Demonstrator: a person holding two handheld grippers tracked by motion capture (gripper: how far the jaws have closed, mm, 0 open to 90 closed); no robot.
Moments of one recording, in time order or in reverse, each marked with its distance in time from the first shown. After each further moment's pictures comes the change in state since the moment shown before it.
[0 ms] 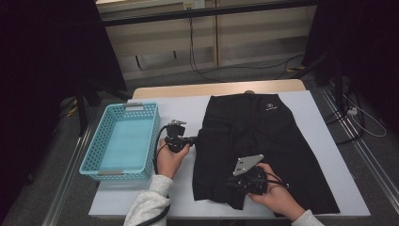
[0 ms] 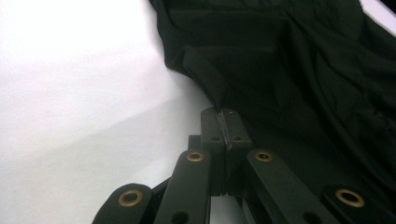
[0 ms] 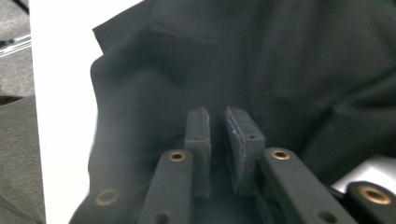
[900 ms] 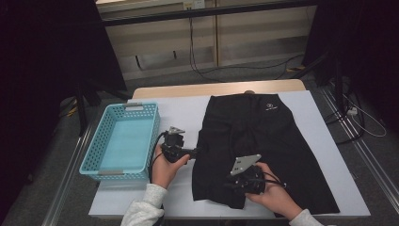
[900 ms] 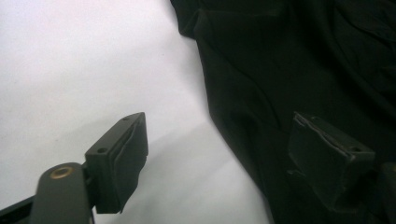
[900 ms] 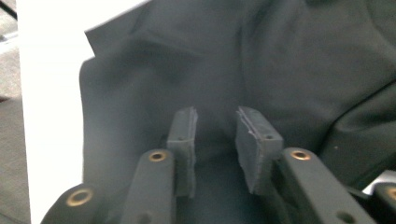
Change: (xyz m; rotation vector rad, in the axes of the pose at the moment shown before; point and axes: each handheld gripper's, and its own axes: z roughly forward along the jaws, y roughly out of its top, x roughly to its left) left arm -0.006 -0.021 -0.013 0.037 0.080 0.095; right arm 0.002 0.004 0.006 0.009 -0.021 -0.019
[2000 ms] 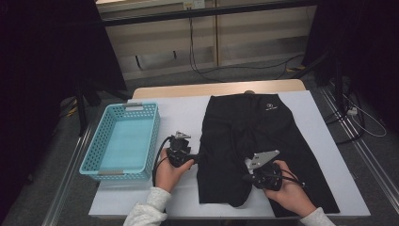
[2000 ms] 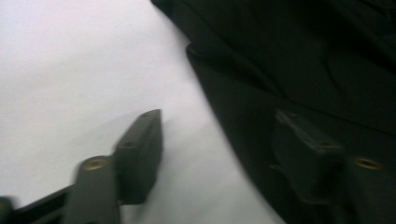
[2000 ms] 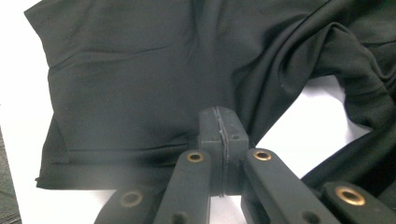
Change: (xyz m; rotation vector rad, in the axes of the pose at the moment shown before) left arm -0.017 -0.009 0.010 0.058 -0.031 0.009; right arm -0.022 -0.025 -0.032 0.061 -0.063 0.098
